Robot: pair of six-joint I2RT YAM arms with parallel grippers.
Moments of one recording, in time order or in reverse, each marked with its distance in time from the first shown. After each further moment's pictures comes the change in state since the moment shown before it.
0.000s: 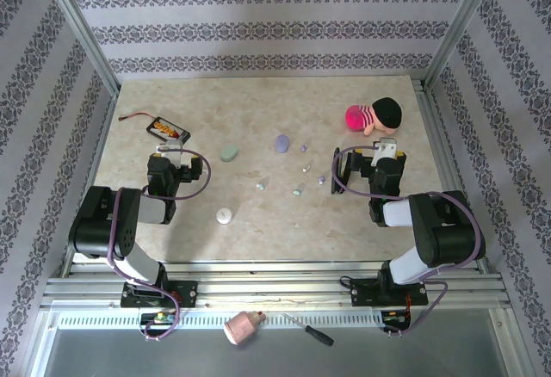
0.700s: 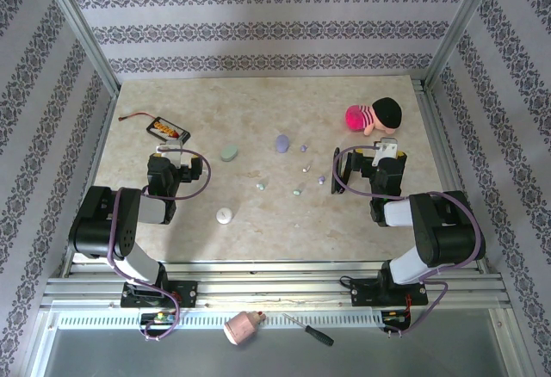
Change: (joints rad) left arm 0.000 0.000 0.000 0.000 0.000 0.000; right arm -0.016 0.000 0.000 -0.002 -0.031 0.001
